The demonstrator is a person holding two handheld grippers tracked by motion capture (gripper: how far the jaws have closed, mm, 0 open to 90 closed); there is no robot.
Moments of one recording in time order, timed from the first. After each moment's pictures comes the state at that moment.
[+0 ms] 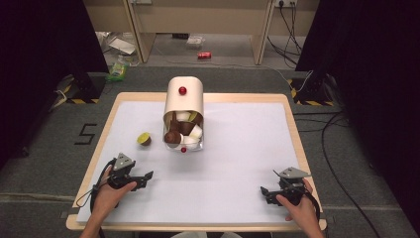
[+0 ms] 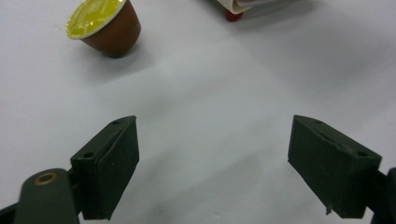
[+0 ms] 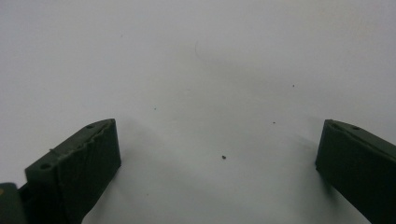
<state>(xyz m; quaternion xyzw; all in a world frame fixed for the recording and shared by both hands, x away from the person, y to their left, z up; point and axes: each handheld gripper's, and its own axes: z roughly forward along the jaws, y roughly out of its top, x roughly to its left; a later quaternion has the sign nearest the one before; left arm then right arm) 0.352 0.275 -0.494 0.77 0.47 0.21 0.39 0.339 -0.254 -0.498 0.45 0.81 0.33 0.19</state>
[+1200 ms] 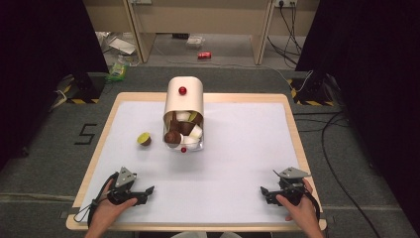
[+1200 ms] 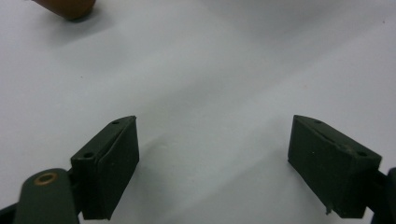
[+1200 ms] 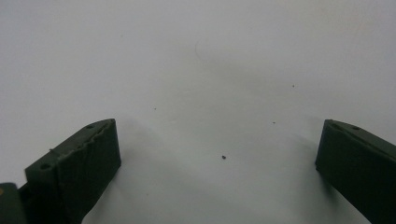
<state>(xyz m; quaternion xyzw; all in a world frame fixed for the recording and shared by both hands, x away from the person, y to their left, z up) 0.313 0.266 -0.502 0.80 0.44 0.20 0.37 0.339 -0.254 -0.498 0.45 0.81 0.33 0.19</state>
